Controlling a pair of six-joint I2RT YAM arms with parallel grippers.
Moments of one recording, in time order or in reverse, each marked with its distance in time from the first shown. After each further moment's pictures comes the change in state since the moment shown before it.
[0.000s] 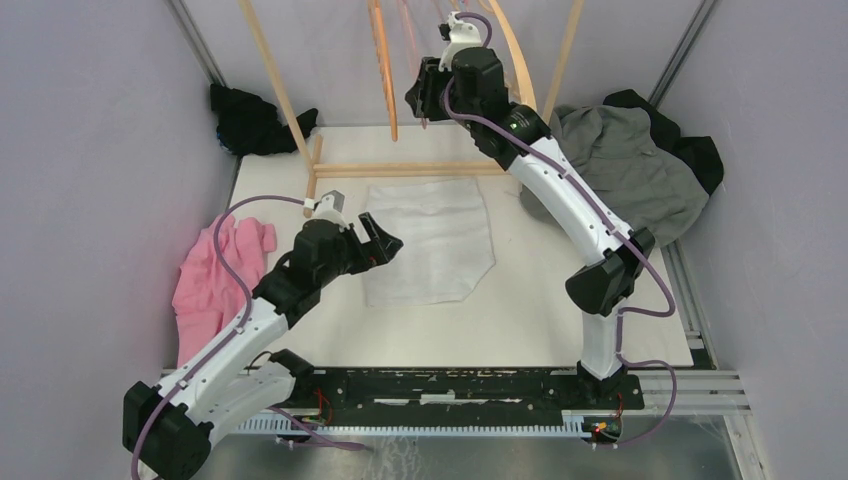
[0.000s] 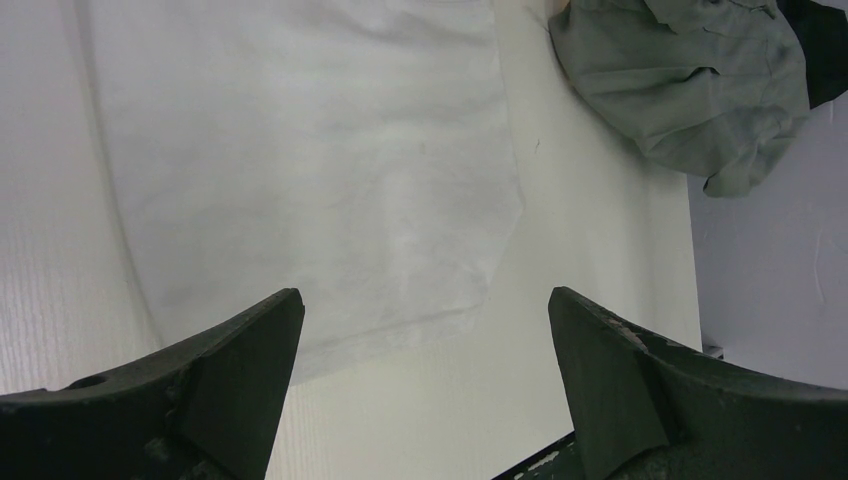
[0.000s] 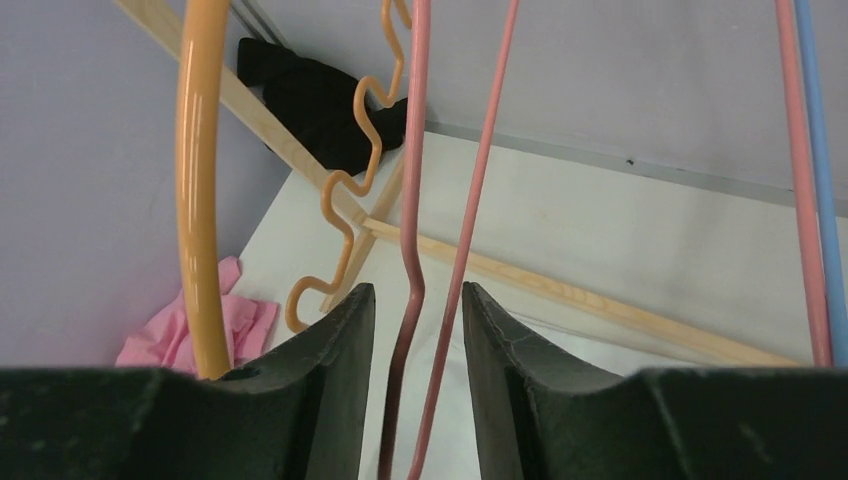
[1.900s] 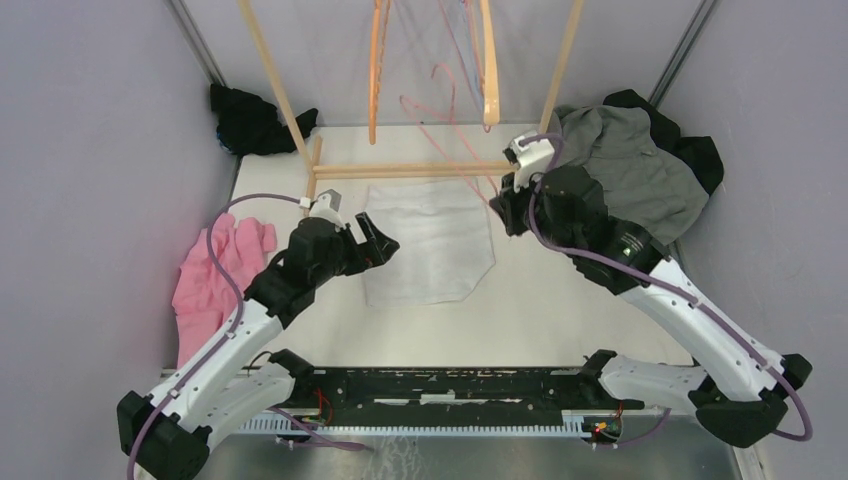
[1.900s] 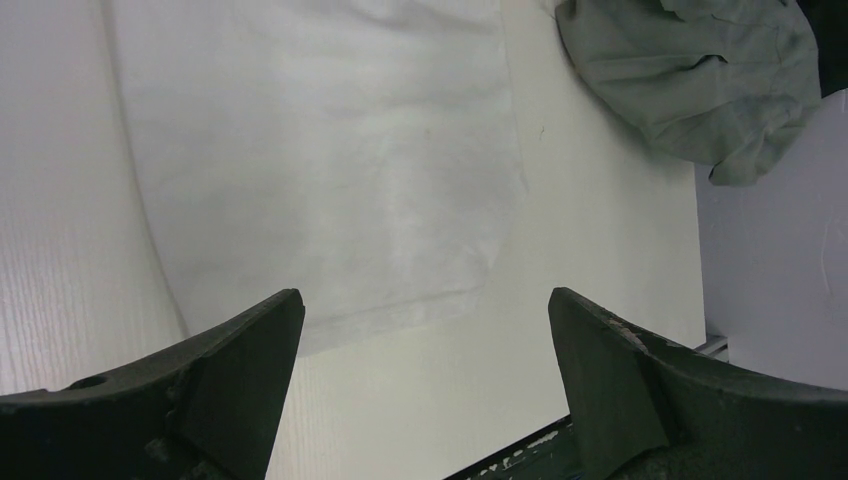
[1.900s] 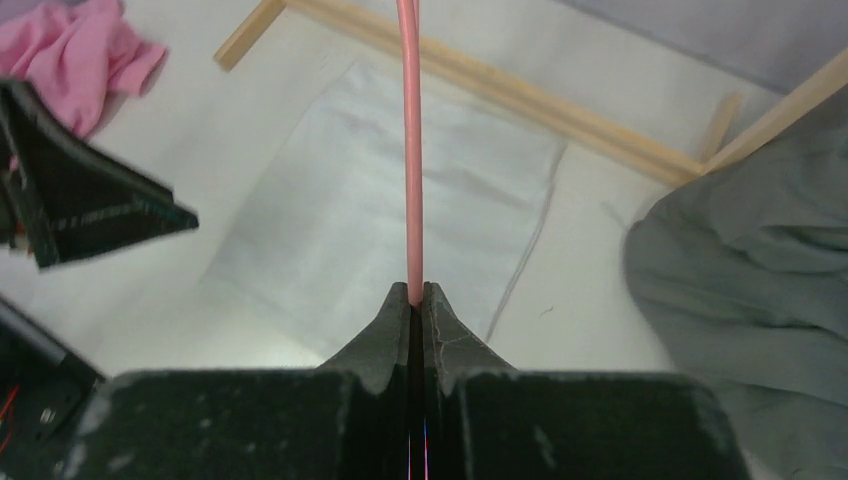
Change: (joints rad) left arm -0.001 -0.038 0.045 -0.125 -0.007 0.004; right arm 0.116 -0.829 -0.889 -0.075 0.165 -0.257
